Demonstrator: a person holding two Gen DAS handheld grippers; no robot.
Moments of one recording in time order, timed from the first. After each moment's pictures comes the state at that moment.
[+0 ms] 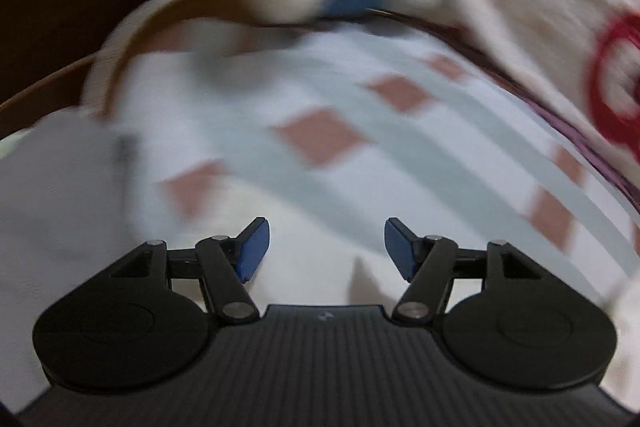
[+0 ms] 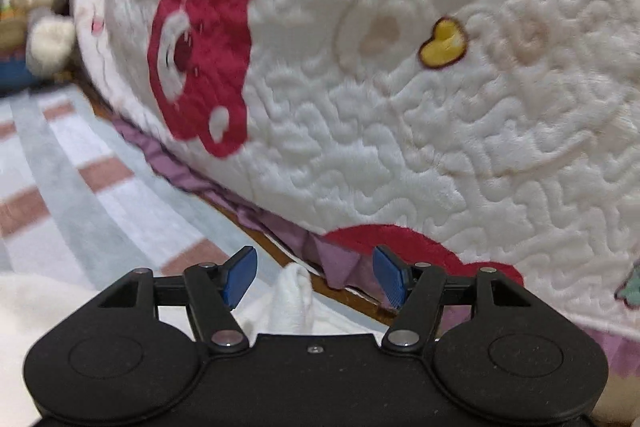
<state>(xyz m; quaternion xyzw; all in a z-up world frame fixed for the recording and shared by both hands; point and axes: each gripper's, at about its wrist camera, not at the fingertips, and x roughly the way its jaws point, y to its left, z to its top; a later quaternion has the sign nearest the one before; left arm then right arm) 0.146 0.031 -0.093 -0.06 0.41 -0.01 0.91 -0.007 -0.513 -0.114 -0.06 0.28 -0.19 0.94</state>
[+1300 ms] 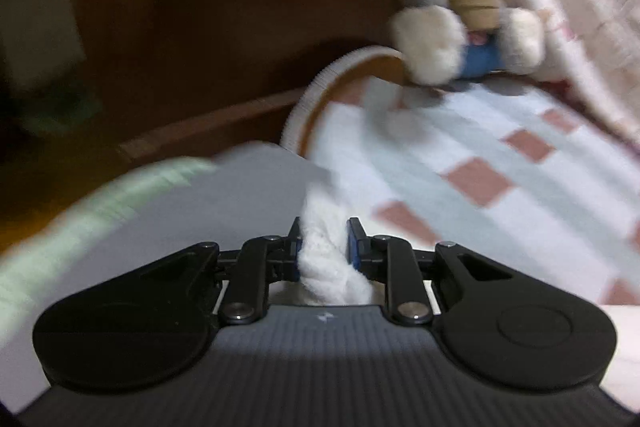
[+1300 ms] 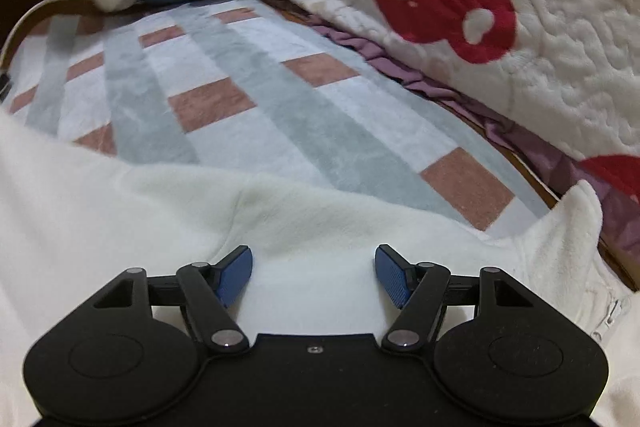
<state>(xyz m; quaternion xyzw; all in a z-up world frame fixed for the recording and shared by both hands) 0.087 0.095 -0.074 0.00 0.33 0.10 0.94 0.023 -0.413 -0.168 -0.04 0.41 0.03 0.91</state>
